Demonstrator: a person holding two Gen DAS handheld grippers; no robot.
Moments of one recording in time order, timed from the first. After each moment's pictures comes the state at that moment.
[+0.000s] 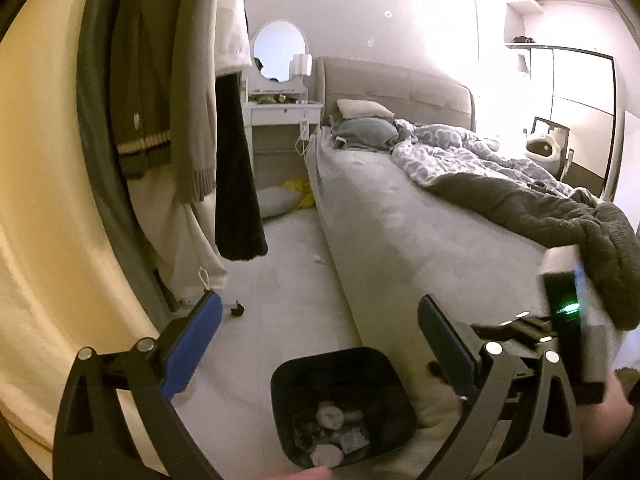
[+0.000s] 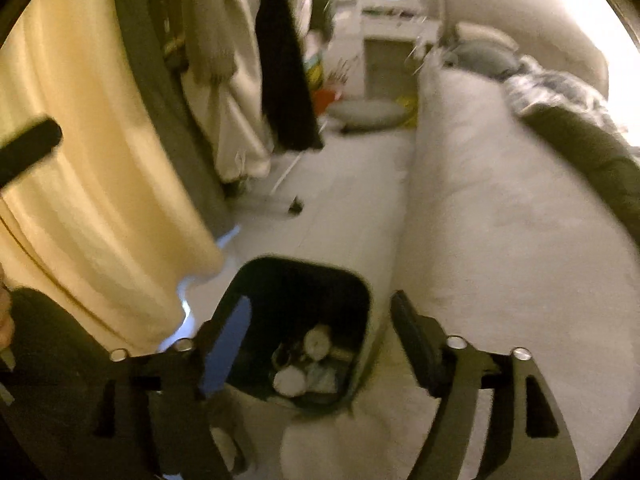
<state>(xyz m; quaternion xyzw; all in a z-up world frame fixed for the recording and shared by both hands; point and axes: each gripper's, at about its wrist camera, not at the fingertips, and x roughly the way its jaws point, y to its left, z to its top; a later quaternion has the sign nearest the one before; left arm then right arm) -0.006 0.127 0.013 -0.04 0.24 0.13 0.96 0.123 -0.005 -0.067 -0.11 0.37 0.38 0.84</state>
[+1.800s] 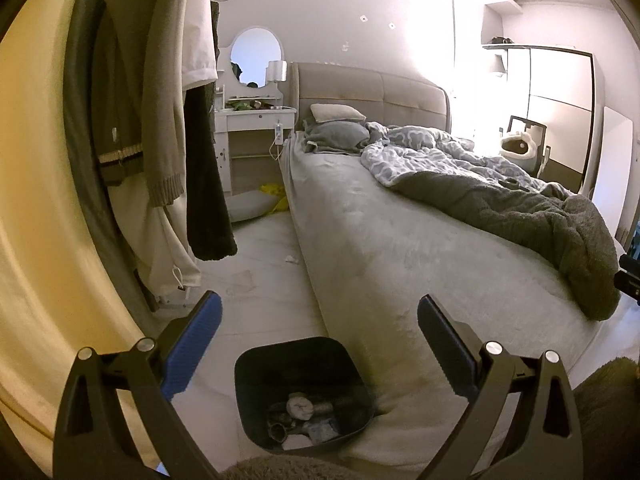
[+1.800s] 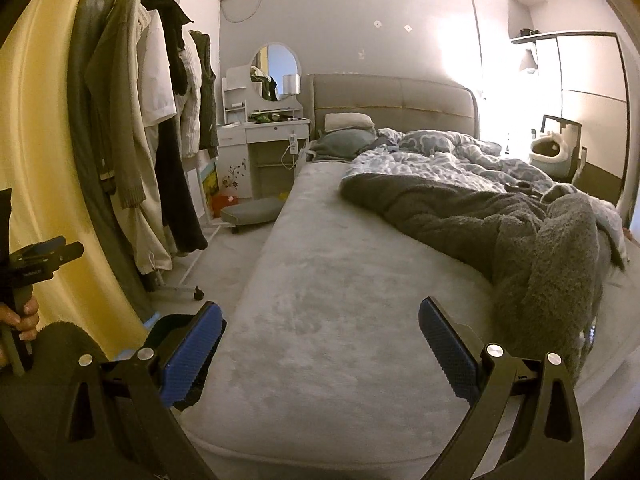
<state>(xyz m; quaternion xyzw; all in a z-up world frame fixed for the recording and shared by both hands) -0.028 0.071 0.019 -0.04 0.23 0.10 0.97 0.041 -0.259 0.012 -0.03 0.22 0.22 0.95</state>
